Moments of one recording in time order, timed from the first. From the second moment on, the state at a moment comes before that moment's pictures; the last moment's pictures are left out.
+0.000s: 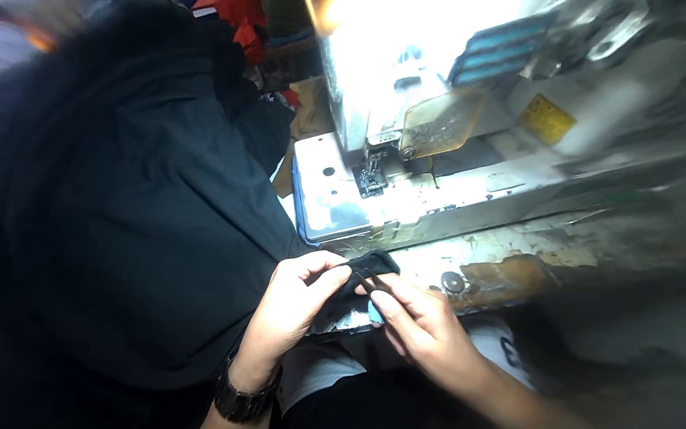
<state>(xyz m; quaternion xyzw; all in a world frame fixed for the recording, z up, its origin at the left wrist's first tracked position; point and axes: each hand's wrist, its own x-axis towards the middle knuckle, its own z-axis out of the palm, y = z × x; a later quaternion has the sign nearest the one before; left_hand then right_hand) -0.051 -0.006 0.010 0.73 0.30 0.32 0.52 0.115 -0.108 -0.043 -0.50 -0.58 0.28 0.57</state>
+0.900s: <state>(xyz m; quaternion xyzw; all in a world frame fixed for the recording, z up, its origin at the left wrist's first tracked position) -0.052 -0.005 -0.002 0.68 0.33 0.32 0.58 0.129 -0.106 -0.061 -0.57 -0.57 0.16 0.58</state>
